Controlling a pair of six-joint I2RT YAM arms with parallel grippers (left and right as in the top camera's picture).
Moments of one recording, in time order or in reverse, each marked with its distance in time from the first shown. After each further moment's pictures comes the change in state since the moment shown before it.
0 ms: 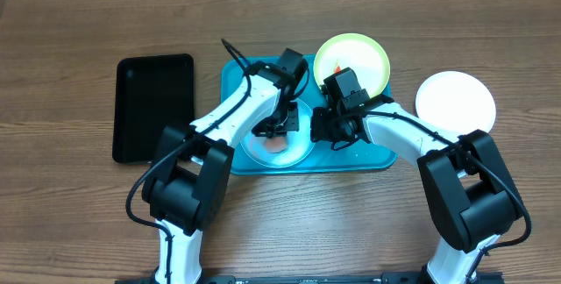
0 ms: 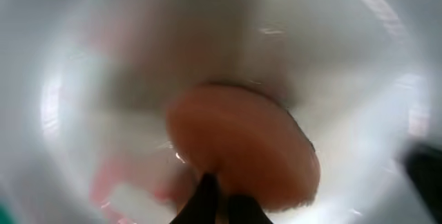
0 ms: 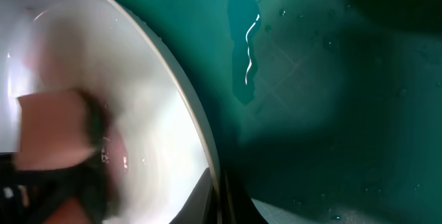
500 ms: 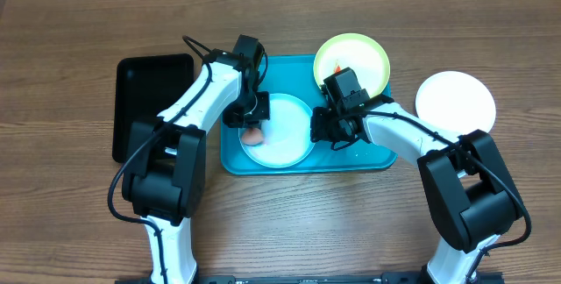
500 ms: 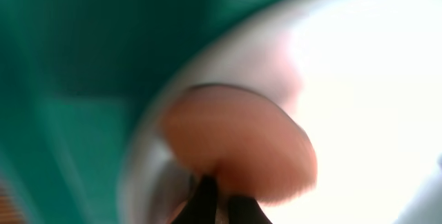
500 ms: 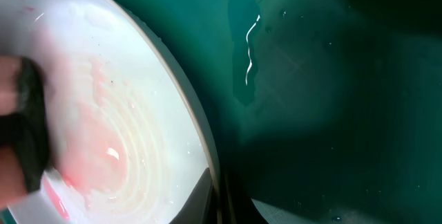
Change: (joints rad) left arm 0.184 0.000 0.000 0.003 0.194 0.233; right arm 0.000 0.000 0.000 0.002 0.000 0.002
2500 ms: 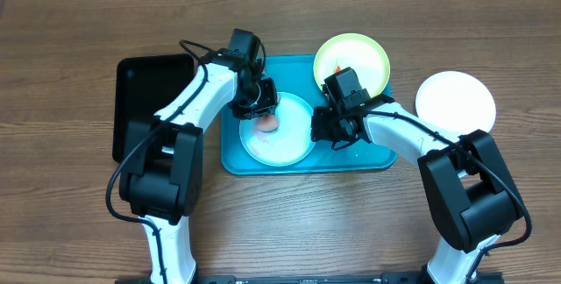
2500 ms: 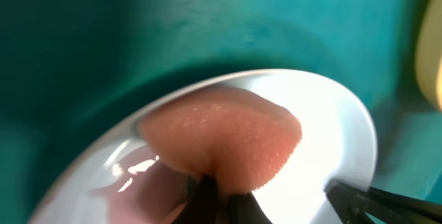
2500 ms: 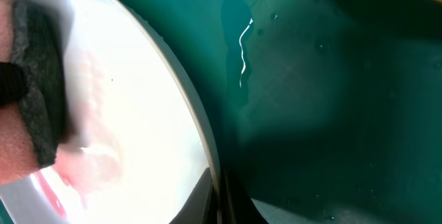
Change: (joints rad) left arm 0.031 0.000 -0.022 0.195 0.176 -0.127; right arm -0.001 0.000 -0.001 -0.001 0.004 0.003
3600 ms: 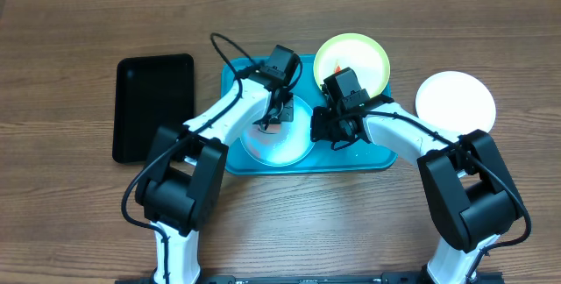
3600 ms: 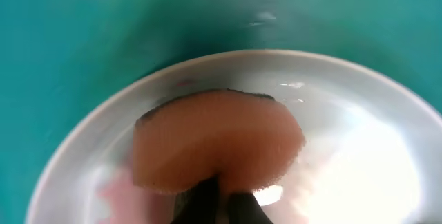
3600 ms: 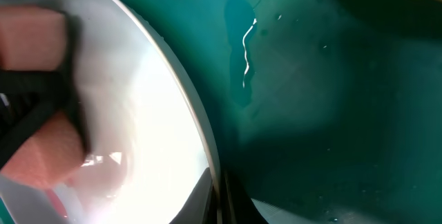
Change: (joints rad) left arm -0.169 -0.018 -0.057 0.051 -0.416 -0.015; right arm 0.001 0.000 0.000 0.003 0.003 0.000
